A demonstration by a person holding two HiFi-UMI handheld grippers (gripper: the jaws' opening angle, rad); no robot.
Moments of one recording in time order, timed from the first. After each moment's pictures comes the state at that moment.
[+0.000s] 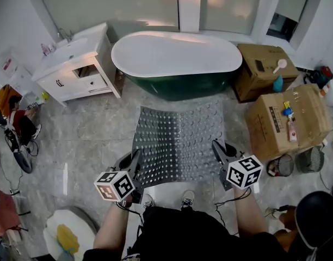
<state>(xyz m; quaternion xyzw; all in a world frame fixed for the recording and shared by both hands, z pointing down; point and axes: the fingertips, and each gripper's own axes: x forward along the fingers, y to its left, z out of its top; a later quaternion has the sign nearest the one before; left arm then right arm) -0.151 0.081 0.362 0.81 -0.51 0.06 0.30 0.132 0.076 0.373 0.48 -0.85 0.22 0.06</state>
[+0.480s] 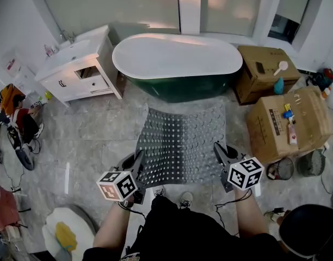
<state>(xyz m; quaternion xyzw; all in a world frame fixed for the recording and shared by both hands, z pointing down) -0.105 0.091 0.362 0.81 -0.51 0.07 0.29 0.174 0.084 0.382 0.47 -0.85 0.23 0.05</state>
